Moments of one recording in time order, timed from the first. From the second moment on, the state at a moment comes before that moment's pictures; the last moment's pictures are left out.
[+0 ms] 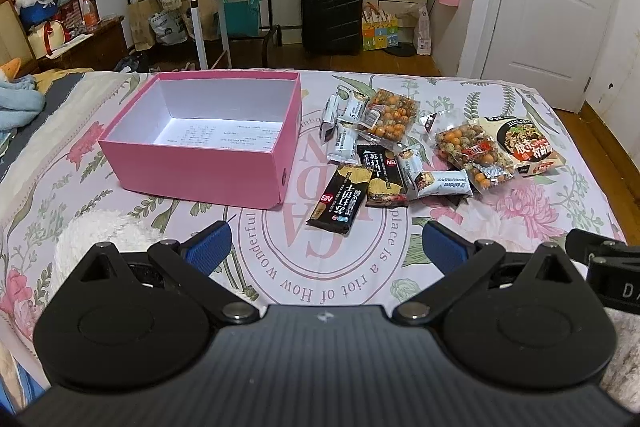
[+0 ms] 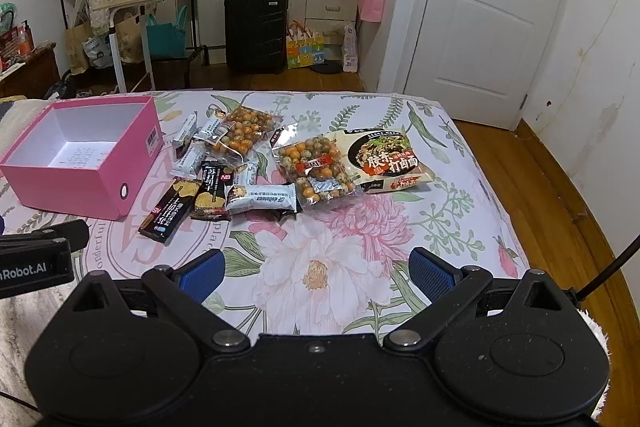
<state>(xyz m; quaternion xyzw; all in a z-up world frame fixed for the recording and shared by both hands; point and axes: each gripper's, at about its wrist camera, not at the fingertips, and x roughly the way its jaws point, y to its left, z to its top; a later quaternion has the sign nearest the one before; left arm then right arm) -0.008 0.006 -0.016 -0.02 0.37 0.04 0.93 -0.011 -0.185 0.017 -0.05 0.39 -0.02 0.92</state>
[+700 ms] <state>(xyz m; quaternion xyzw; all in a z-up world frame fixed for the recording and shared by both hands) -0.016 0.012 -0.007 -0.02 0.35 0.04 0.94 -0.016 -0.175 0.016 -0.06 0.39 -0.01 0.92</state>
